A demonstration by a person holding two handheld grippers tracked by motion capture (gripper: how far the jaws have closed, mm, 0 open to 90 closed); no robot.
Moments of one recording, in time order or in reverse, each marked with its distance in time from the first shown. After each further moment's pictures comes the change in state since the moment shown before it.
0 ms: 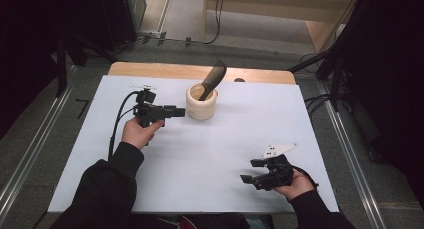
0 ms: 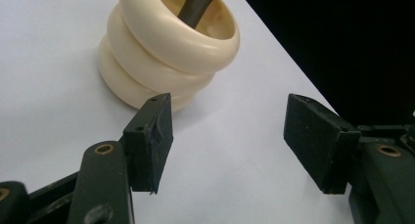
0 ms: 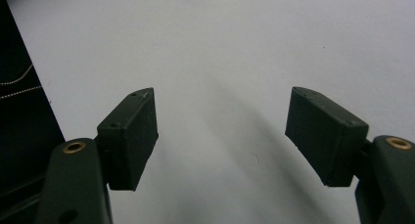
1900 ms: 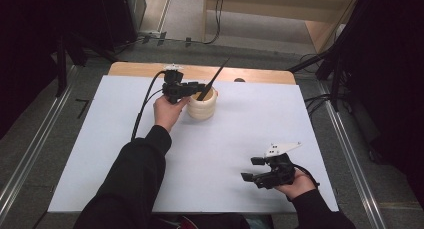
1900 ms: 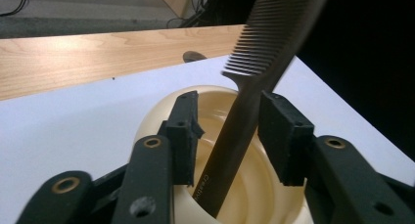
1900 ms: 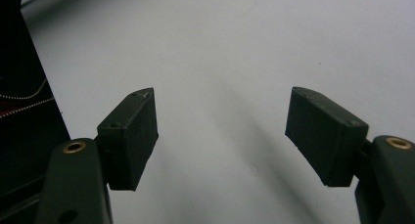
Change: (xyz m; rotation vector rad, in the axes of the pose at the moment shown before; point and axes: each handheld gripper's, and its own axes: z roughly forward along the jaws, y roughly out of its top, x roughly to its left) left arm 0.006 0.064 0.085 -0.117 0.155 0.115; right arm -0.001 0.002 -0.006 -0.042 0.020 0.002
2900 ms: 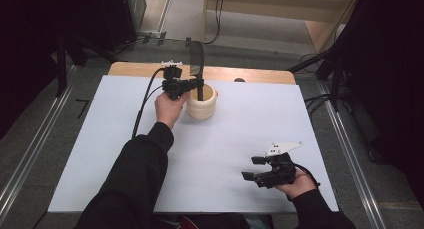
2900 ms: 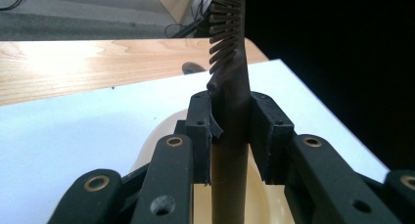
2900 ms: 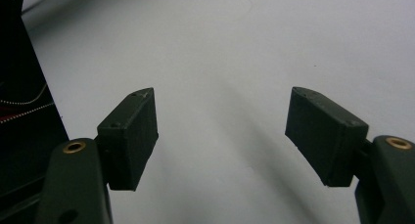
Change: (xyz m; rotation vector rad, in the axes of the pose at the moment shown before) left arm 0.003 0.007 0.004 -0.023 0.003 -0.035; right arm -0.002 0.000 -0.001 -0.017 -0.003 0.008
